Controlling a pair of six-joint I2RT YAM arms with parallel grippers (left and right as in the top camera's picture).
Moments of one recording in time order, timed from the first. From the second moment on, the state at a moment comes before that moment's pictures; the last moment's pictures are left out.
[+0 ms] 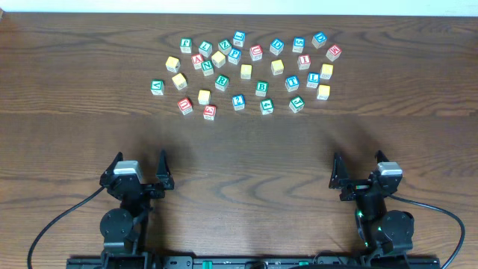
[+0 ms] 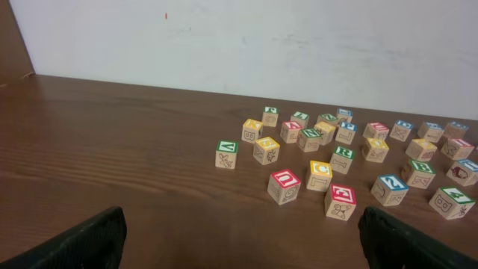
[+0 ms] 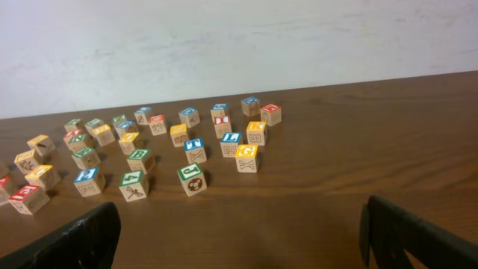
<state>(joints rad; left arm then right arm) 0.00 0.01 0.01 -0.11 -0.01 -0.11 0.12 0.02 0.01 -0.07 0.02 0.16</state>
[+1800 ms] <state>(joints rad) 0.00 0.34 0.27 -0.16 -0.01 -0.11 0.12 0.02 0.01 -0.07 0.02 0.16</state>
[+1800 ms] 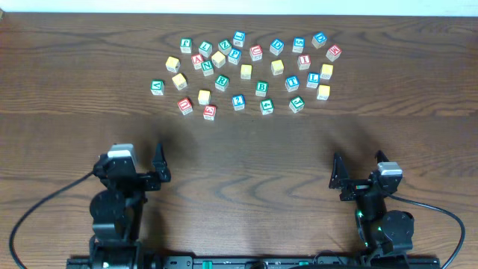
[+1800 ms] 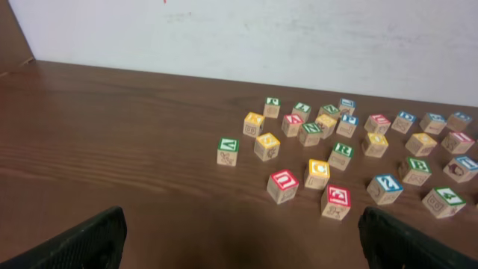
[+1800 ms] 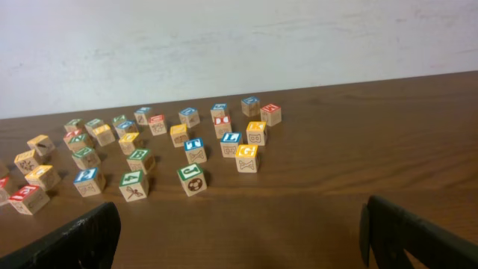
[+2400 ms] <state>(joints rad) -0.01 1.05 0.94 -0.49 0.17 -0.11 0.12 0.02 0.01 -0.07 0.02 0.16</state>
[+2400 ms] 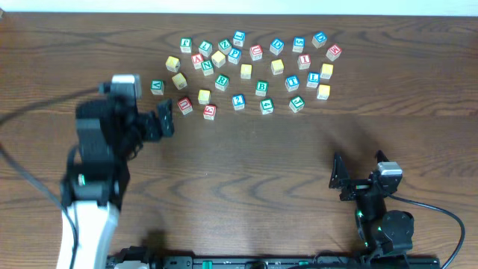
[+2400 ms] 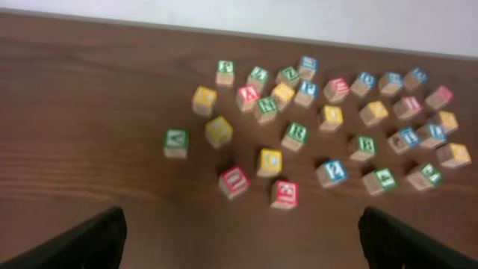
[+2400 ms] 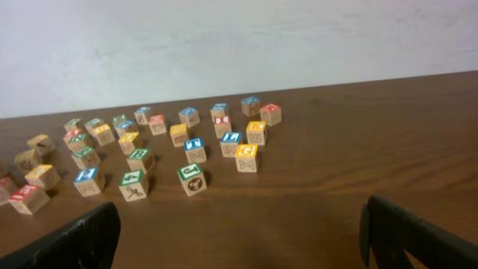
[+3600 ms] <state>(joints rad) -0.26 2.23 1.99 -0.91 0.18 0.09 0.12 0.02 0.01 -0.07 0.02 0.16</state>
